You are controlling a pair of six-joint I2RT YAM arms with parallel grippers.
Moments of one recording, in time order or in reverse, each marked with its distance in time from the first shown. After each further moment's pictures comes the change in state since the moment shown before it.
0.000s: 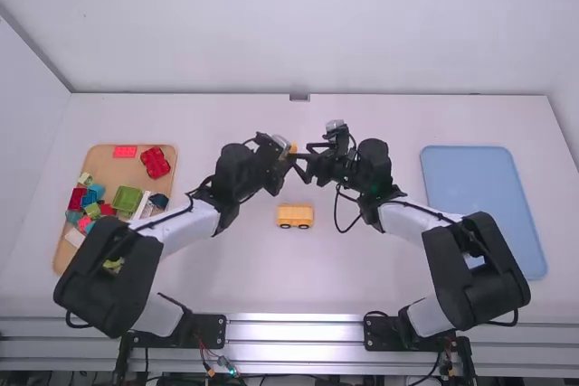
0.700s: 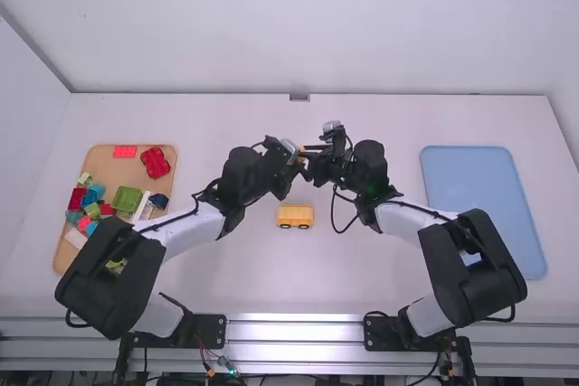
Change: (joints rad) left arm -0.049 0.000 0.000 0.008 0.000 -0.003; right arm 0.025 0.018 0.000 0.023 0.024 0.004
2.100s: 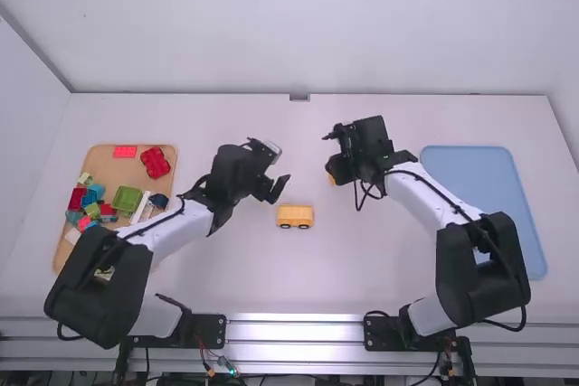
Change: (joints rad) left arm 0.135 -0.074 0.000 -0.260 -0.048 0.157; right arm -0.079 -0.007 0.354 -1.158 0.343 -0.557
